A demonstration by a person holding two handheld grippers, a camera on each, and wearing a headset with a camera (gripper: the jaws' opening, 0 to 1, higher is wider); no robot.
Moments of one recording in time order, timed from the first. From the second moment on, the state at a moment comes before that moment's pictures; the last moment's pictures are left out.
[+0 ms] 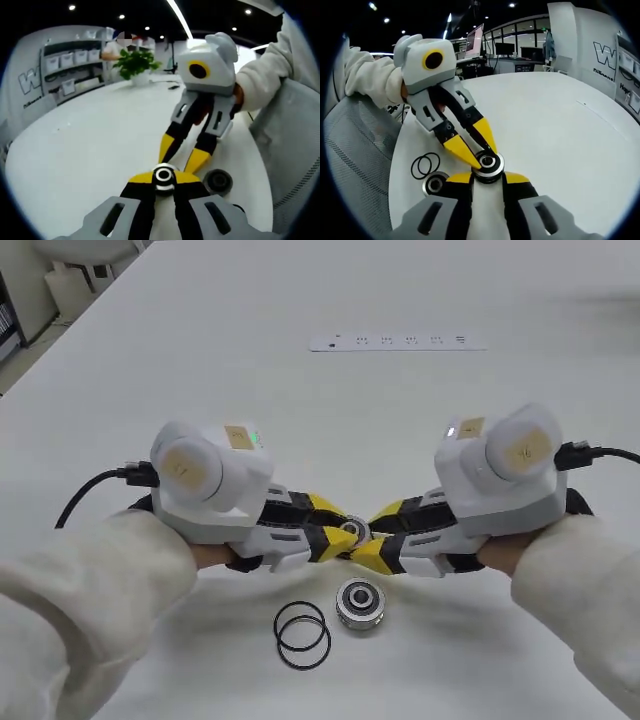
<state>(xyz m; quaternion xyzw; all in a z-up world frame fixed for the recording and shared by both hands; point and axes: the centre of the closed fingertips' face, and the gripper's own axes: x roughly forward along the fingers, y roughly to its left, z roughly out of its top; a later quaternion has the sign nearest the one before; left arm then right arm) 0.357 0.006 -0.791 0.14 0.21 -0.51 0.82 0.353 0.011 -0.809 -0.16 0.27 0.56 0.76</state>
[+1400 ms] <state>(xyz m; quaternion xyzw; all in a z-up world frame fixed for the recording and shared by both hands) 0.356 0.007 -0.792 0.14 0.21 -0.51 0.82 0.352 0.001 -0.806 -0.14 0.29 0.54 0.77</state>
